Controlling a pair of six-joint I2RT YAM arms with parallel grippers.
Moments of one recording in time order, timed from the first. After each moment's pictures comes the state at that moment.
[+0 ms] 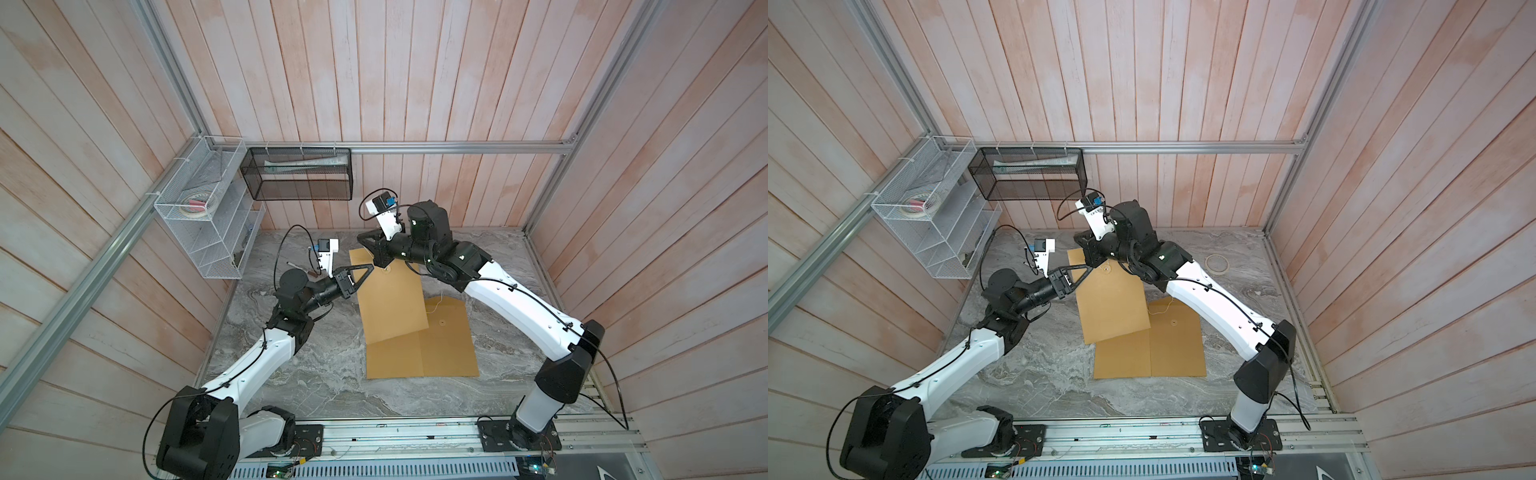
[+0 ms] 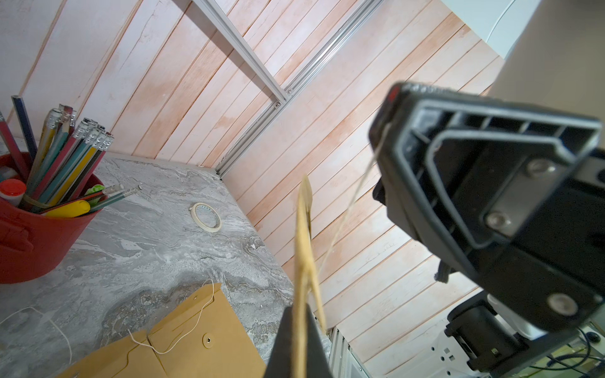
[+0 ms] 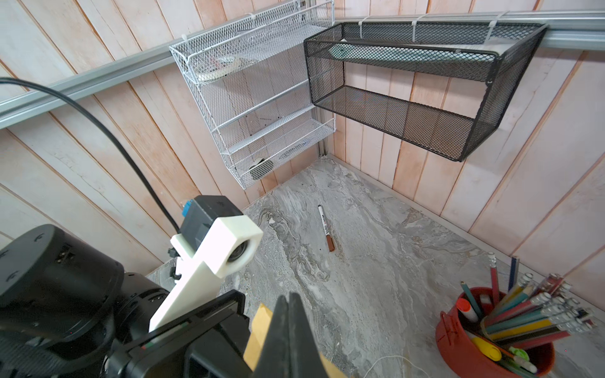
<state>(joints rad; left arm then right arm) -0.32 1.22 0.72 0.63 0.73 -0.87 0.85 1.72 1.85 -0.41 -0.22 0.16</state>
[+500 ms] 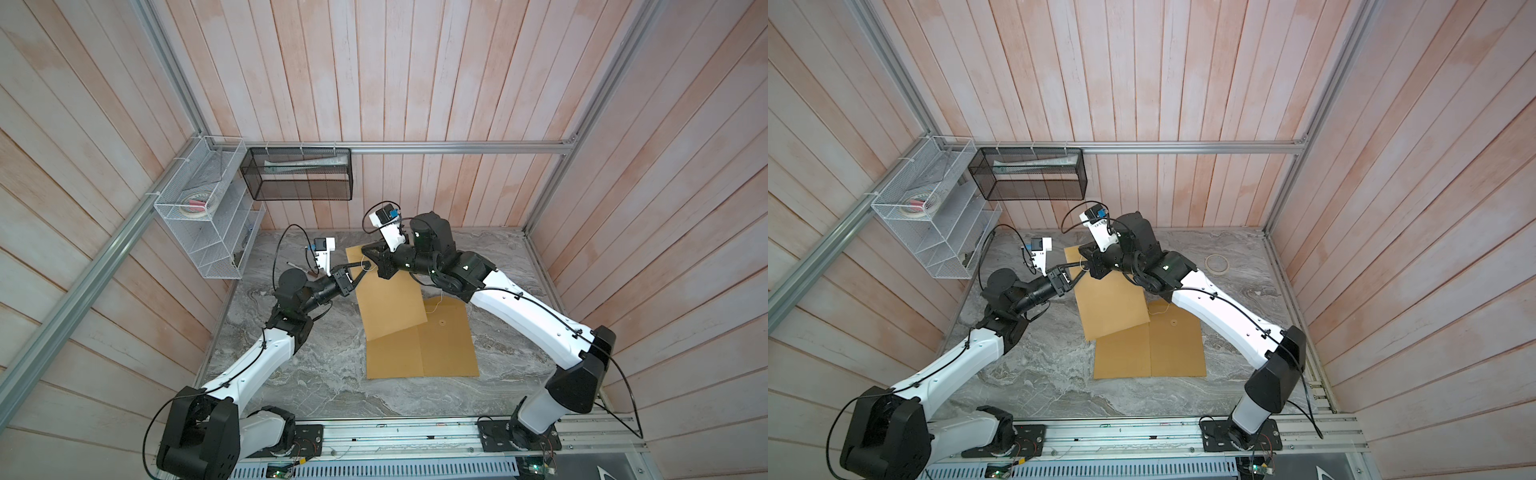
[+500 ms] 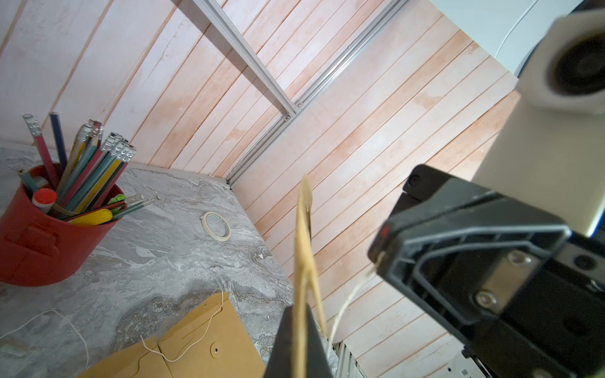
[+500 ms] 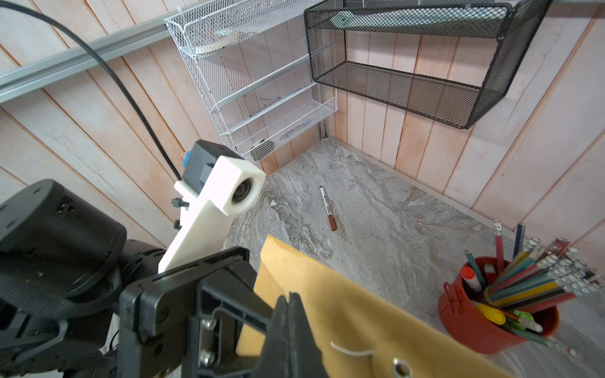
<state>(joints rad) -0.30 1.22 0.72 0.63 0.68 -0.87 0.86 1.62 1.68 -0.38 -0.21 0.17</state>
